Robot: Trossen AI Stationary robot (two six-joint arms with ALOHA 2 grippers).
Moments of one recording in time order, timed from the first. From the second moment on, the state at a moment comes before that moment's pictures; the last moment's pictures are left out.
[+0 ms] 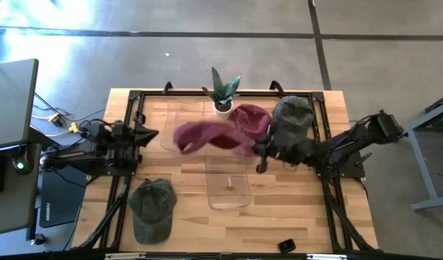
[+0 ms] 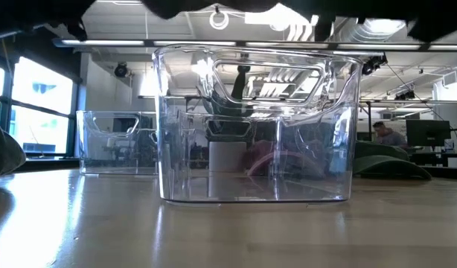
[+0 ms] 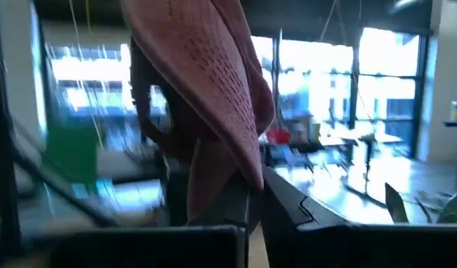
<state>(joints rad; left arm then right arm) 0.13 0.02 0.20 0.24 0.06 -0.02 0.19 1.34 0.49 1.19 0.41 -0.09</state>
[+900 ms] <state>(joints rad) 0.16 1.09 0.80 0.42 -0.44 0.61 -0.19 1.42 0.37 1.30 0.12 0.04</state>
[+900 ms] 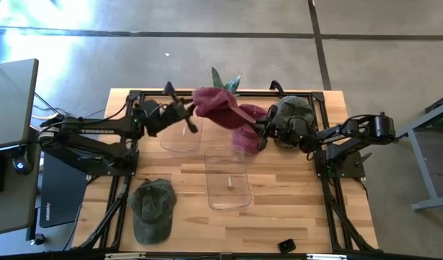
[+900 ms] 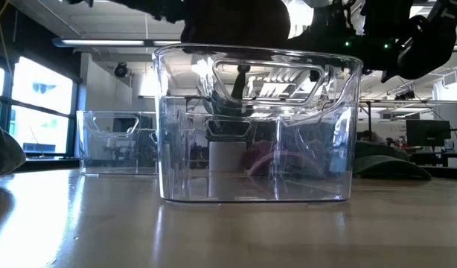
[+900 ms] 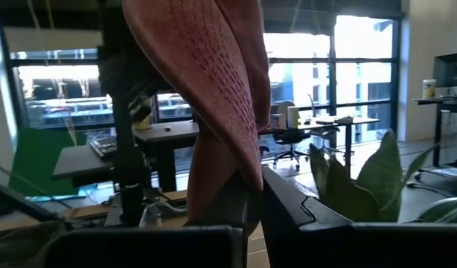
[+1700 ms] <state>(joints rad) 0.25 1.37 1.13 -0.12 -0.80 0.57 -0.14 1.42 0.37 1.18 0.51 0.18</state>
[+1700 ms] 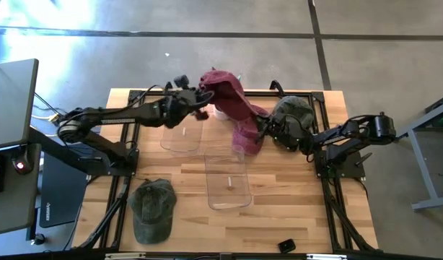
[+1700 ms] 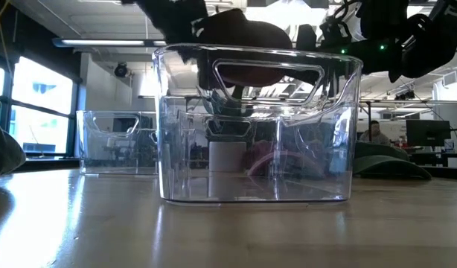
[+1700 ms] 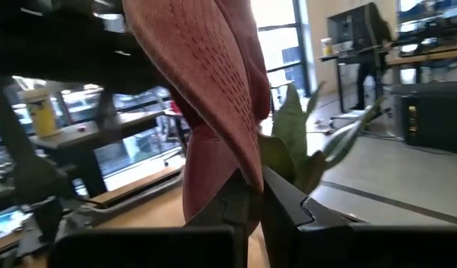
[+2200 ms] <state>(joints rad) 0.56 1.06 1.05 -0.19 -0.10 0.23 -0.14 1.42 0.37 1.17 0.41 0.17</state>
